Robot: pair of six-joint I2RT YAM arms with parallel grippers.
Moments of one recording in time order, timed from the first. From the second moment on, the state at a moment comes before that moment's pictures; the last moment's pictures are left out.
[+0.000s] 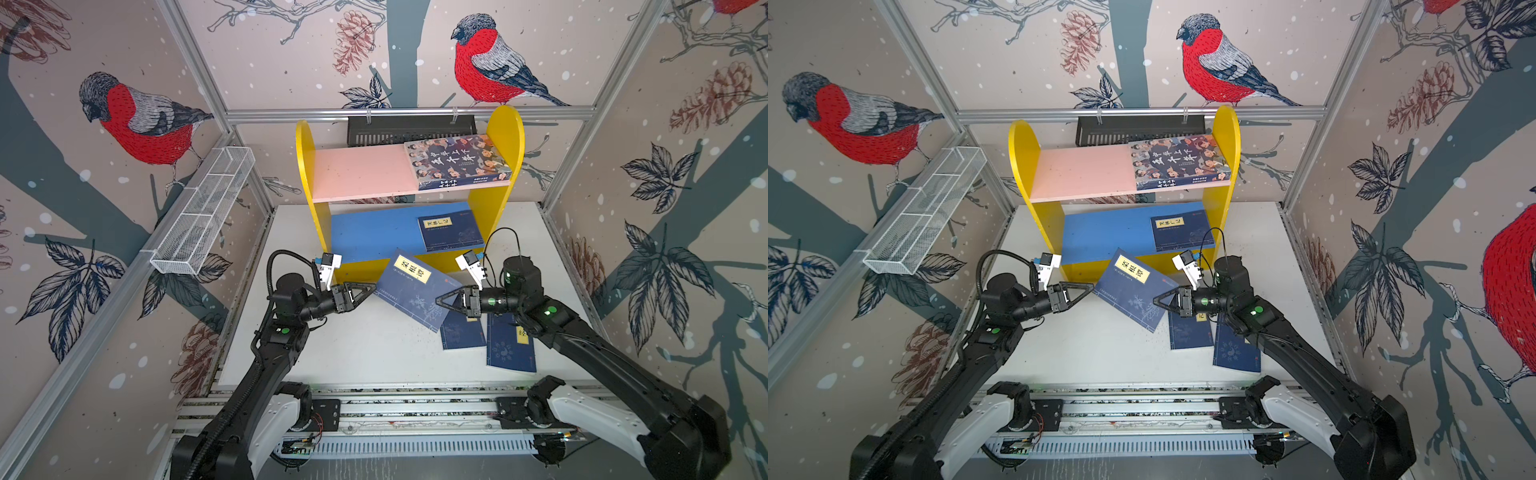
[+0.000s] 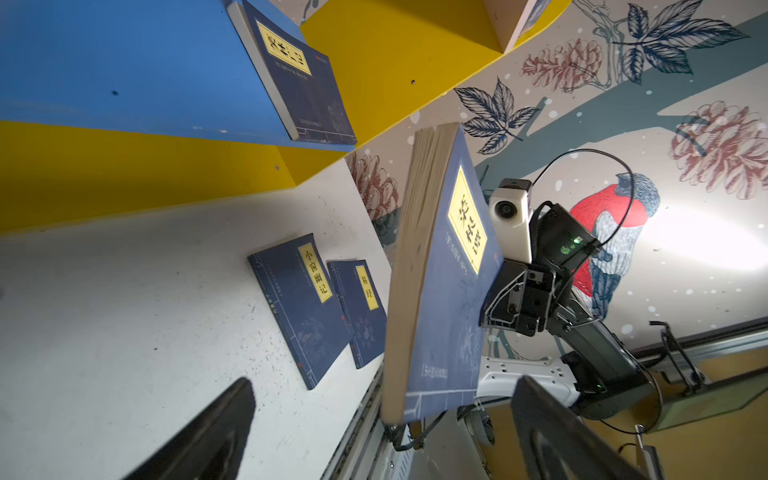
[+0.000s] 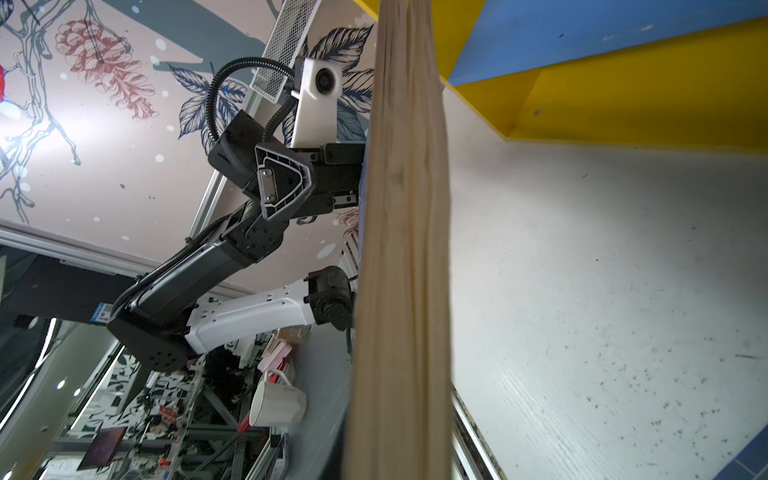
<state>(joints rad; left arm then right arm) -0.13 0.87 0.43 0.26 1.05 -0.87 0.54 0.98 0.71 -0.14 -0.92 0.63</state>
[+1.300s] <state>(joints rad) -0.20 0.99 0.56 0.39 1.01 -1.01 0.33 0.97 0.67 -0.15 -0.77 0.72</state>
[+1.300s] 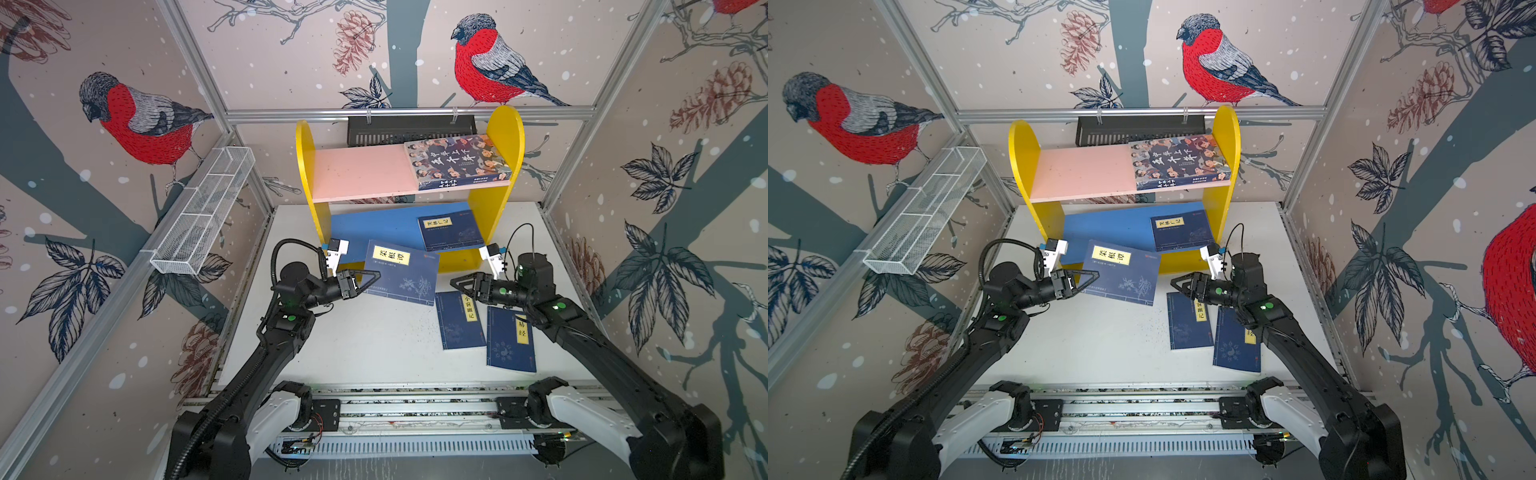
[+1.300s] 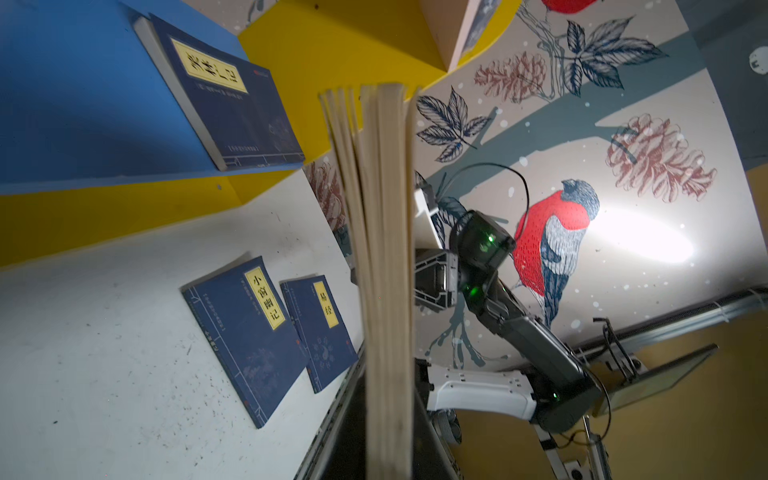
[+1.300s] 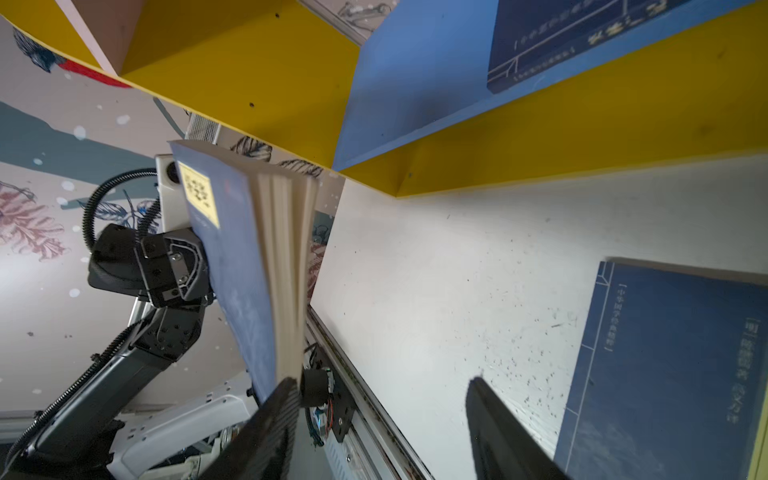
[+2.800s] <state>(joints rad) -0.20 1.13 0.53 0.69 0.82 -1.44 0.92 1.35 0.56 0.92 -0.03 1.23</state>
